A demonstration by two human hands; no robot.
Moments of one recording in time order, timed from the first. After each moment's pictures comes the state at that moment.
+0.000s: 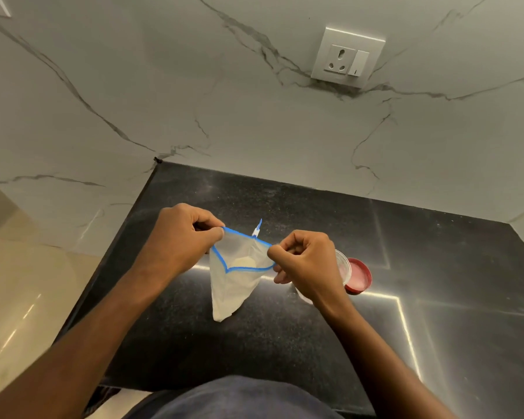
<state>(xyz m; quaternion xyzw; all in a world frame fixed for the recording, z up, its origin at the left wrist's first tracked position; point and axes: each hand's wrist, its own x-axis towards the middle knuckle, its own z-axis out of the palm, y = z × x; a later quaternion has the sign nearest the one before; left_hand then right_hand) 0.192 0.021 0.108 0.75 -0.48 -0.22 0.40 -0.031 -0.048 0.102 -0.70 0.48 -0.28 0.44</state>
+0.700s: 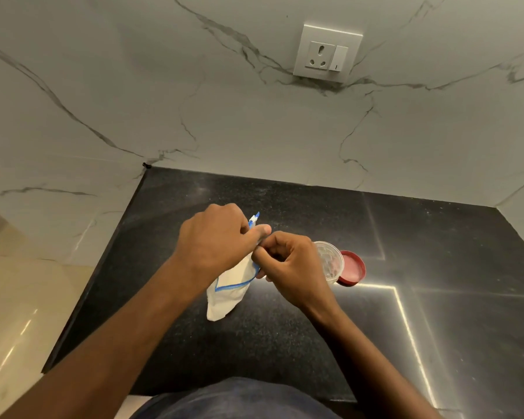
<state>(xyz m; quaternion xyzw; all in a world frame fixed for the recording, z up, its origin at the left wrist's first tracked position) 0.131 -0.002 0.150 0.78 -0.58 -0.16 0.15 -0.027 -0.028 0.102 -0.74 0.42 -0.32 0.42</state>
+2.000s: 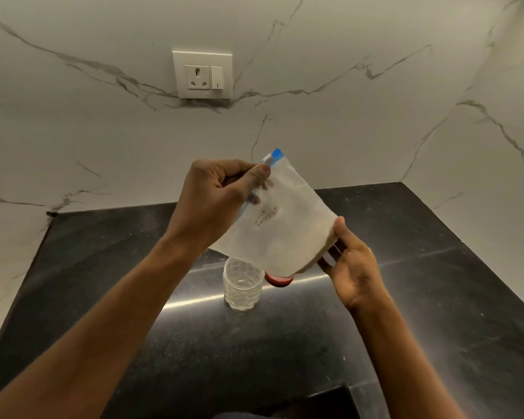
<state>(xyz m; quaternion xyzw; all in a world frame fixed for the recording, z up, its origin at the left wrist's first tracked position) 0.013 -0.076 0.211 0.50 -0.60 -0.31 0.55 -0.233 -0.086 0.107 -0.27 0.50 -0.55 0.61</state>
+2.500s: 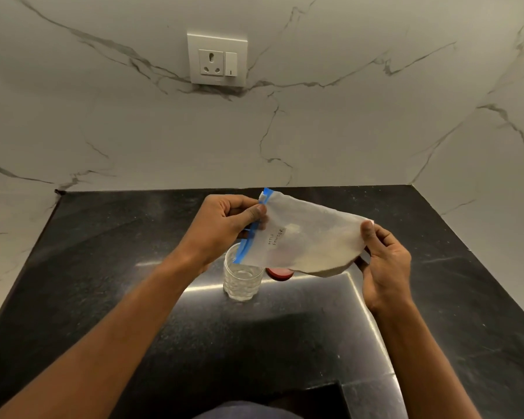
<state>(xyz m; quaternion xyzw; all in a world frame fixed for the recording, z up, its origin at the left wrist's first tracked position) 0.016 -0.074 0.139 0.53 -0.51 -0.47 0.49 -0.268 -0.084 0.108 -0.34 0.54 -0.60 0.48</state>
